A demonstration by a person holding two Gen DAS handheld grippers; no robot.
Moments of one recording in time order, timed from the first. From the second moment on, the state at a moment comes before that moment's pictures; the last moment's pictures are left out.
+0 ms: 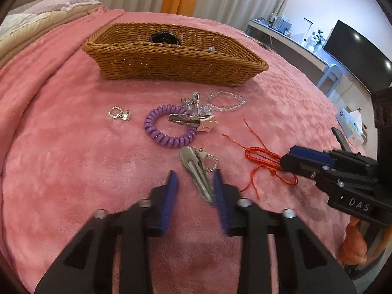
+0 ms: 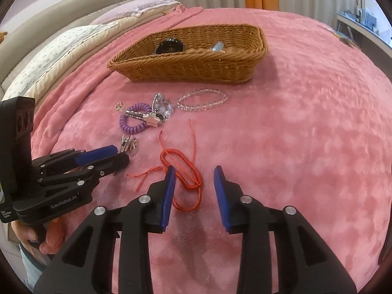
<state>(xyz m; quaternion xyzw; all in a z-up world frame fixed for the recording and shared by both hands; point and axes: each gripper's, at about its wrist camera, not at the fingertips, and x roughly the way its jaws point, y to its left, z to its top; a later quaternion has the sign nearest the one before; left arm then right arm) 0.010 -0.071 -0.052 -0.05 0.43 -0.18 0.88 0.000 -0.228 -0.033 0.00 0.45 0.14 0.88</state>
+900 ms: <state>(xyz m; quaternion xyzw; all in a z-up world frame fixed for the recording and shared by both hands) 0.006 -0.050 -0.049 -0.02 0.43 -0.14 0.89 0.010 -0.192 -0.049 -0.07 0.45 0.14 0.88</state>
